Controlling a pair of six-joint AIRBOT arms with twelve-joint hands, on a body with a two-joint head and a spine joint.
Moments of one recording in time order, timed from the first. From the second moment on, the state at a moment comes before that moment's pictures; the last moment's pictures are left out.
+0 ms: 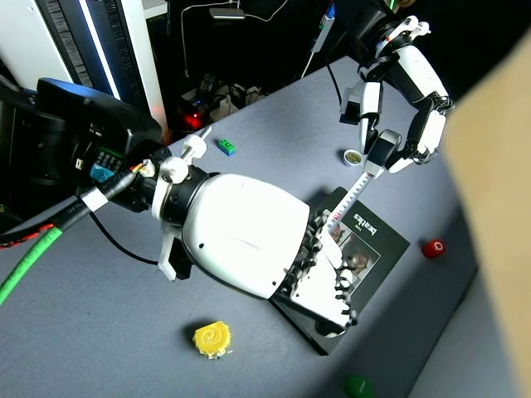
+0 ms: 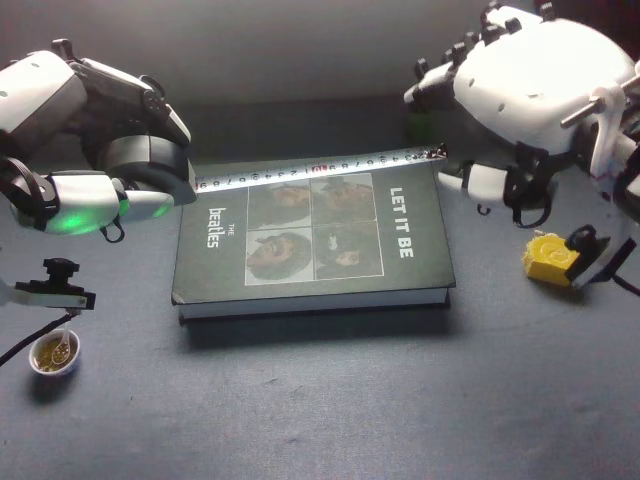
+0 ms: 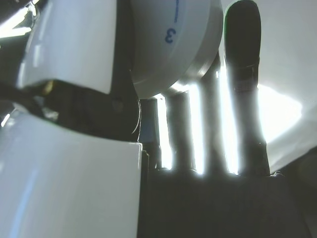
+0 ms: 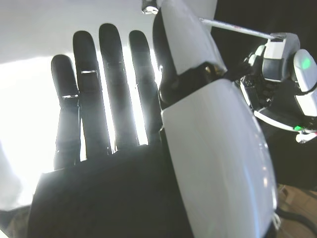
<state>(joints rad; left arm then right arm) 0.75 -0.77 0.88 -0.55 -0.78 0.83 -0.32 -1.09 0.87 1.01 0.68 -2.08</state>
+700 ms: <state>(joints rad) 0.75 -0.77 0.88 -0.55 -0.78 0.83 -0.30 -1.10 0.85 1.07 0.71 -2.11</state>
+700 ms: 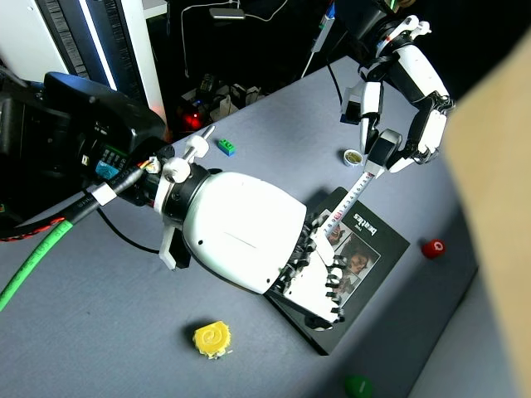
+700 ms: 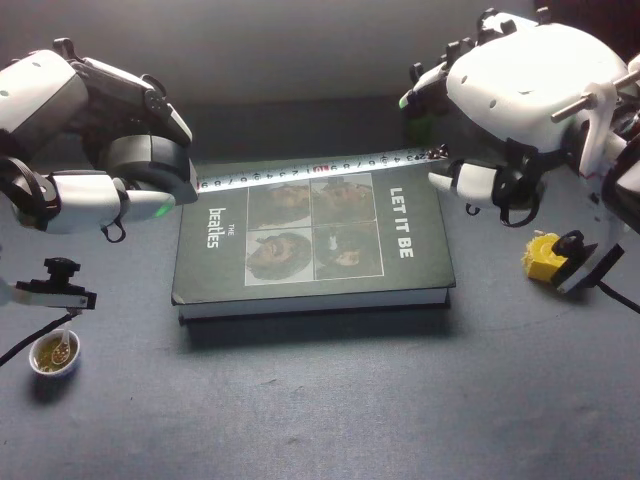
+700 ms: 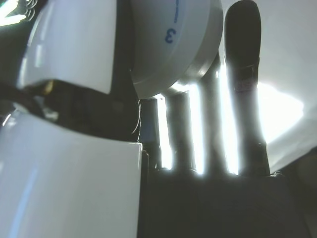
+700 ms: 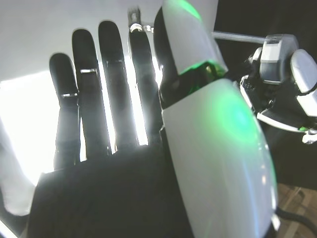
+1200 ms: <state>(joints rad) 0.75 -0.77 0.88 -0.55 -0.78 0.83 -0.30 -1.11 0.85 1.08 0.71 -2.11</state>
